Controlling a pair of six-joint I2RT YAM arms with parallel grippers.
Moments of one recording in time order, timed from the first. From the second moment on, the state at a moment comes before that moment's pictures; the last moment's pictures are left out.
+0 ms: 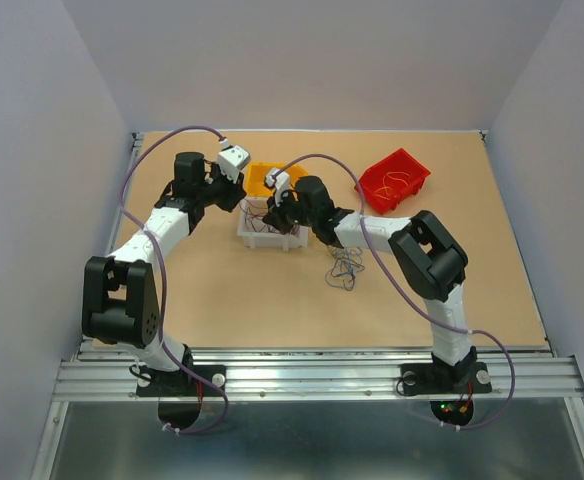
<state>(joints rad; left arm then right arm) -0.17 1.54 1.05 -0.04 0.48 0.32 0.72 2.09 1.37 0.35 -0.35 -0.03</state>
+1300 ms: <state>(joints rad) -0.17 1.56 1.05 -0.05 0.44 0.34 0.68 2.23 1.48 0.18 -0.44 -0.09</state>
